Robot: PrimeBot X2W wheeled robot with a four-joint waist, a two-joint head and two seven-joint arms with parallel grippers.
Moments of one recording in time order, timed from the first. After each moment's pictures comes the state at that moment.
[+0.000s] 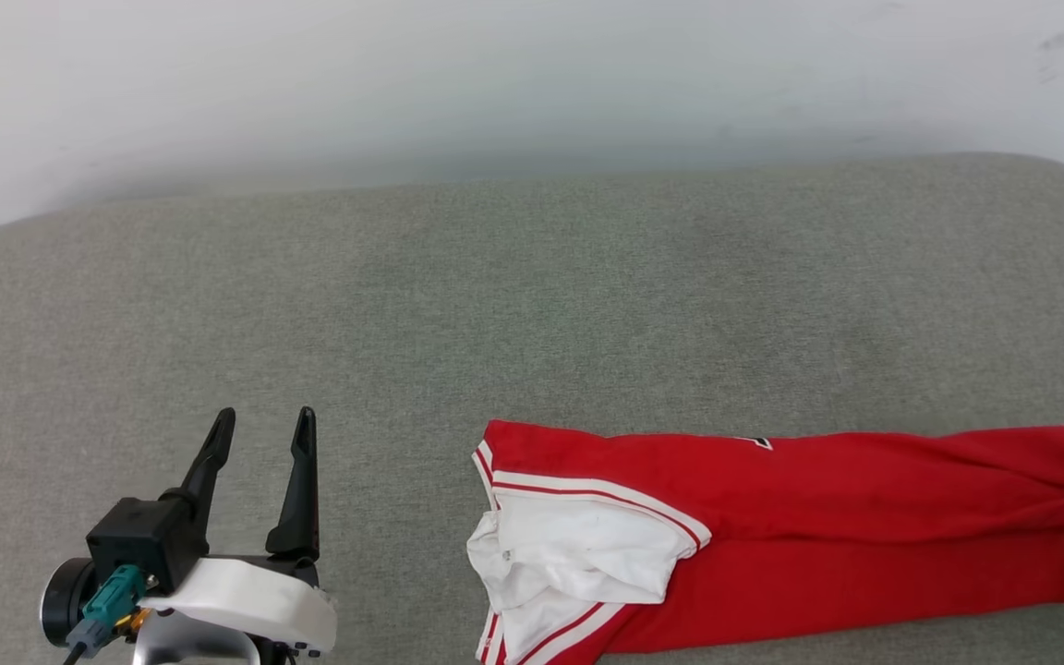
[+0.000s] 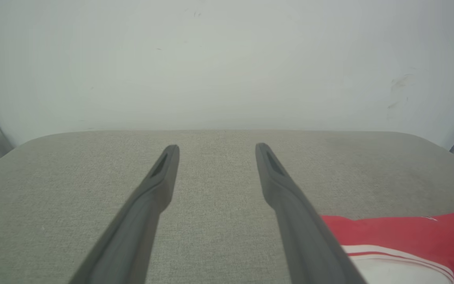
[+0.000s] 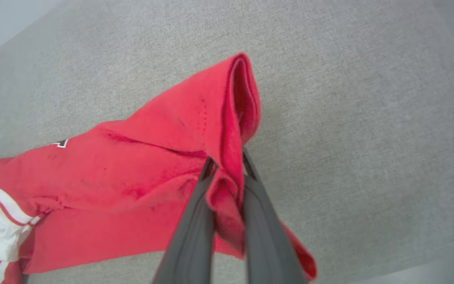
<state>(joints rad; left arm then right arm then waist) -0.03 0.47 -0.37 -0.17 -0.56 0.31 -0.18 -0.17 -0.35 -0.33 0.21 0.54 0.13 0.80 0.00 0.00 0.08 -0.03</state>
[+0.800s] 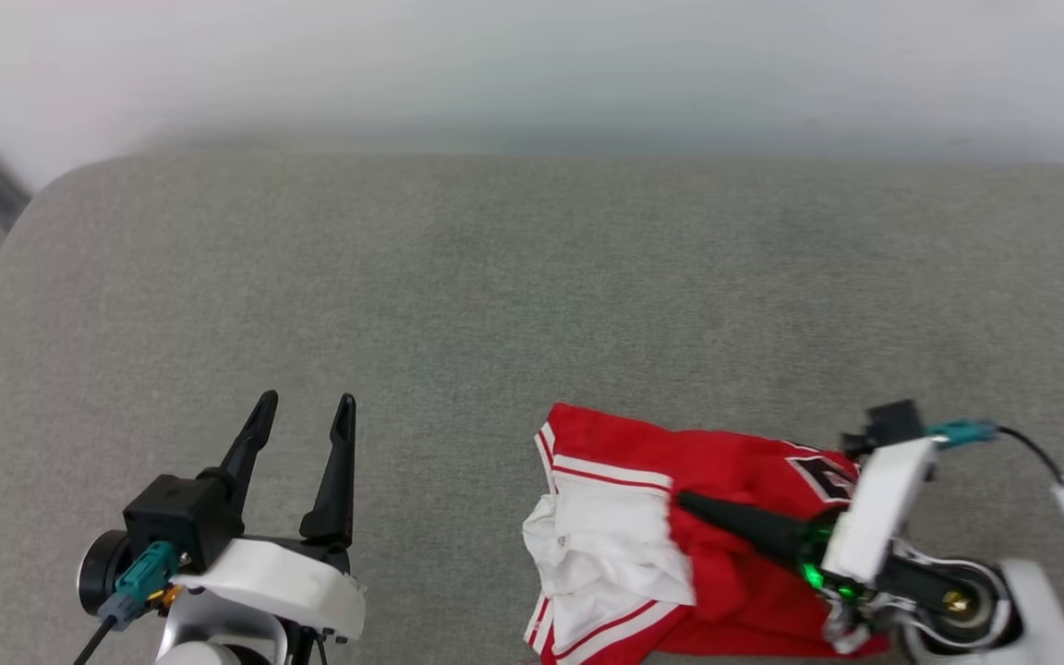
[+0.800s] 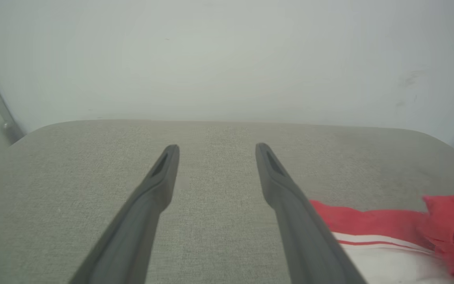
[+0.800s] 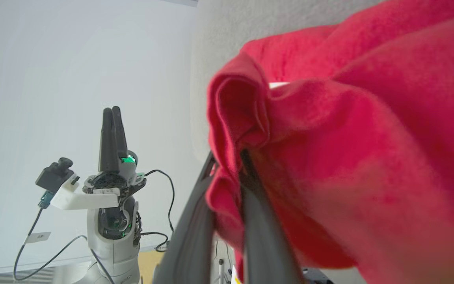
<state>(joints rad) -0.08 0.46 -0.42 -0.15 -0.56 0.27 -0.17 -0.22 -0.05 -0.01 0.25 1.20 0.13 0.95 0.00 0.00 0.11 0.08</state>
